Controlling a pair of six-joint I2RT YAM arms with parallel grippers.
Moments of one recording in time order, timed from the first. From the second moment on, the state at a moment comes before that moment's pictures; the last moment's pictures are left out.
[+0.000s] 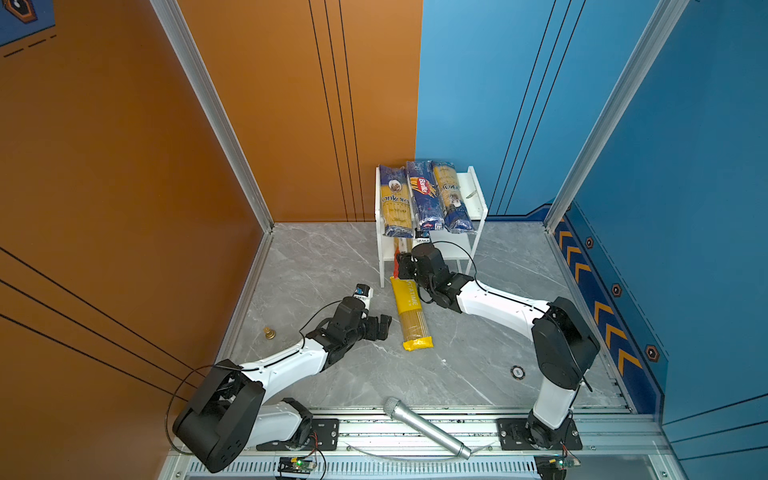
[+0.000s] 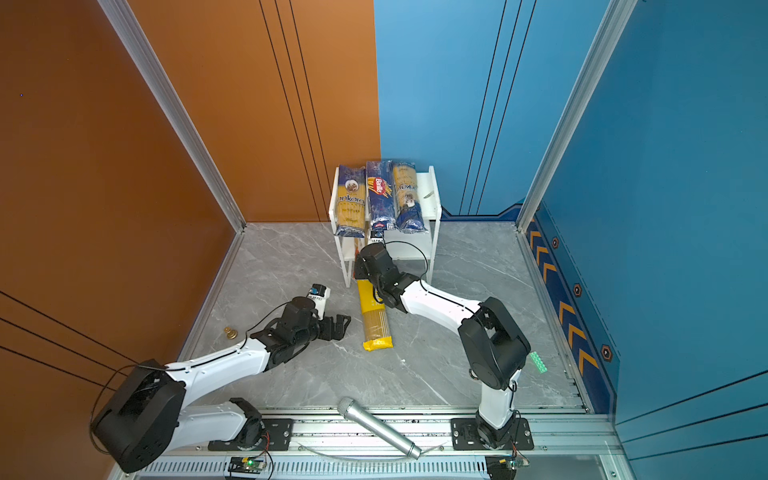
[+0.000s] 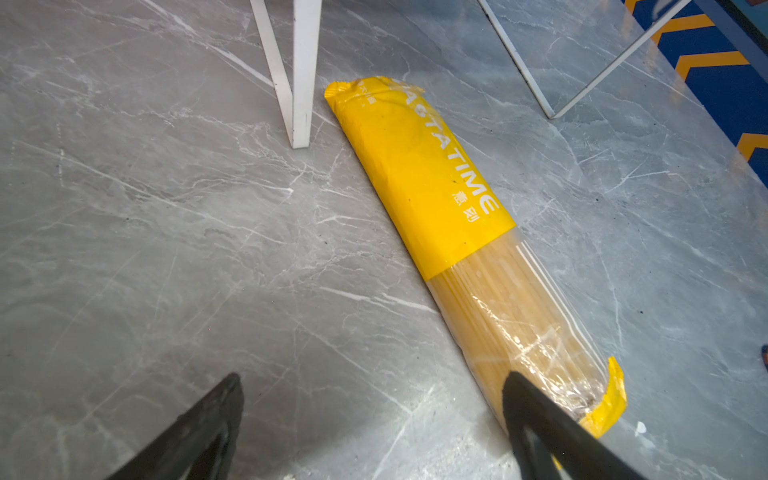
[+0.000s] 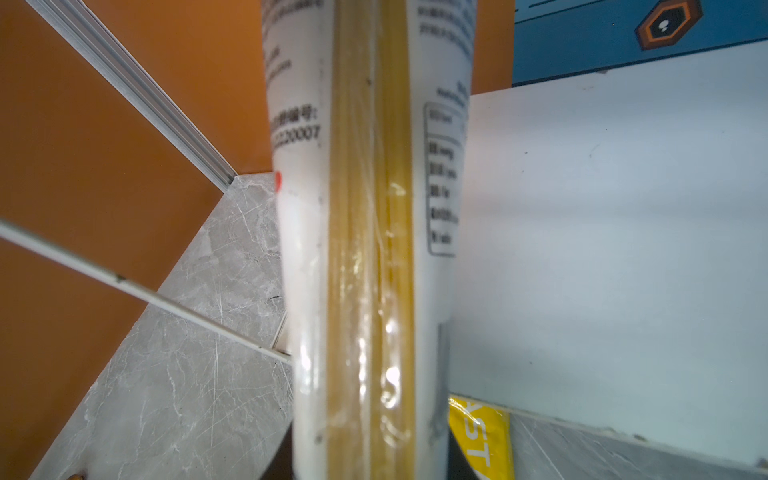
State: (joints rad) left arm -0.56 1.26 0.49 0.11 0.01 -0.38; right arm 0.74 1.81 1.32 0.08 0.28 0.50
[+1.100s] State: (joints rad) left arm -0.56 1.26 0.49 0.11 0.01 -0.38; right arm 0.73 1.84 1.36 0.13 0.36 0.52
